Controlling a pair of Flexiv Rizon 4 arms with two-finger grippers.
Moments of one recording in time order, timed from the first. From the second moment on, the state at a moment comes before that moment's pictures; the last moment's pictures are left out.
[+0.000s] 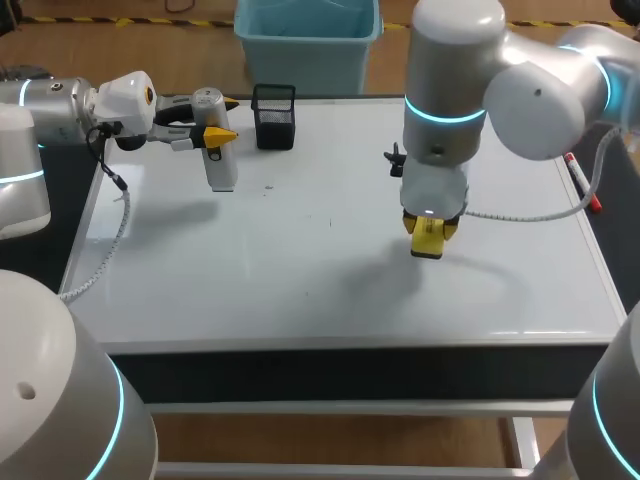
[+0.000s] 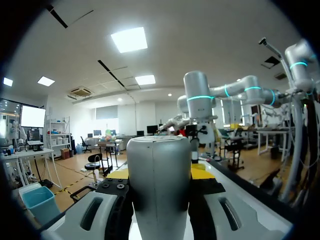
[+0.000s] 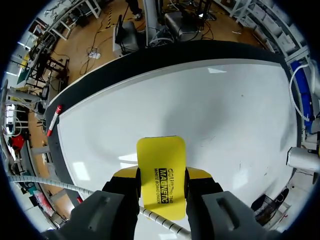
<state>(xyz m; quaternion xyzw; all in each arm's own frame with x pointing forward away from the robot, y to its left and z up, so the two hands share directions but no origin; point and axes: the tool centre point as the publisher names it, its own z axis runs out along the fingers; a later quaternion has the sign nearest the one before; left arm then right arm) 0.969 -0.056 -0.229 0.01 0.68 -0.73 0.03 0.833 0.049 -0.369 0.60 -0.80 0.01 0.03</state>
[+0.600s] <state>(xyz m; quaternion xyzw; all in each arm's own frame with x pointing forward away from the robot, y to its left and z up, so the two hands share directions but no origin) 0.969 -0.056 -0.229 0.01 0.68 -0.73 0.03 0.898 0.036 -0.370 0.60 -0.80 0.05 -0.01</state>
